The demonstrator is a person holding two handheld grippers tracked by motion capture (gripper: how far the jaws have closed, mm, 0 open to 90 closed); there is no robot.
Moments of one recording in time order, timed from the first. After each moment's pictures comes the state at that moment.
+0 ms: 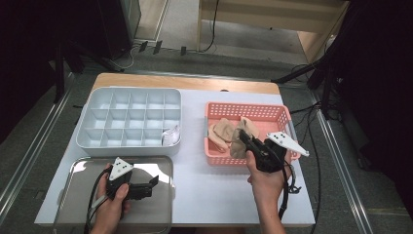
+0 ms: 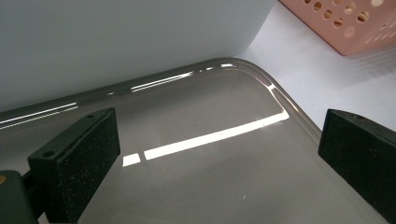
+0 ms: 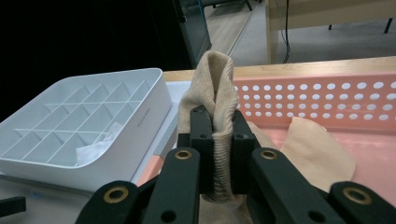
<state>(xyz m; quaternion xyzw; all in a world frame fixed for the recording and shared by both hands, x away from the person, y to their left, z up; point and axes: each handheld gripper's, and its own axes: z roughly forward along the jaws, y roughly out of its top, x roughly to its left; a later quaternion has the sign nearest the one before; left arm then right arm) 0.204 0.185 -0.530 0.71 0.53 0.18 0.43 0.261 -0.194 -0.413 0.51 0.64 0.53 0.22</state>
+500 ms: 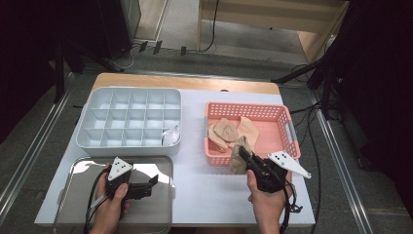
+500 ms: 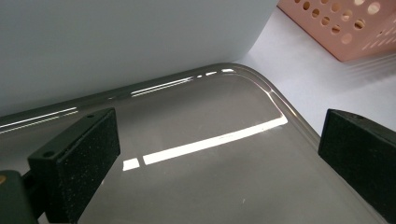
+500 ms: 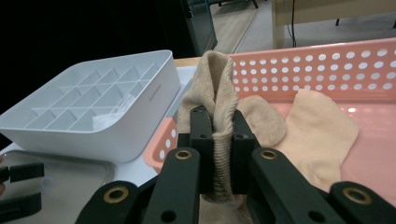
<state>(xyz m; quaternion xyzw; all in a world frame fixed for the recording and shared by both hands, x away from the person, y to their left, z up) 0.203 0.187 -0.528 0.70 0.53 0.18 0.44 0.224 -0.199 -0.434 0.50 0.64 0.54 0.21</state>
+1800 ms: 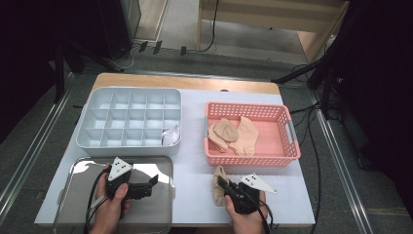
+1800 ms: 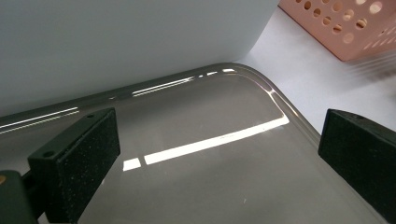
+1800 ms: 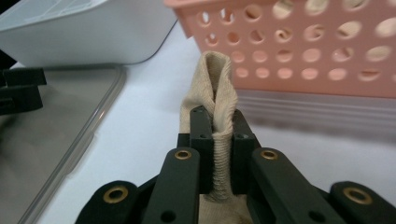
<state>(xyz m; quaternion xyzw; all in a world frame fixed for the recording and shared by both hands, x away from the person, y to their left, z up) 0.203 0.186 -0.529 0.70 0.53 0.18 0.44 0.196 -0.163 -0.514 0.53 0.69 0.48 0.13</state>
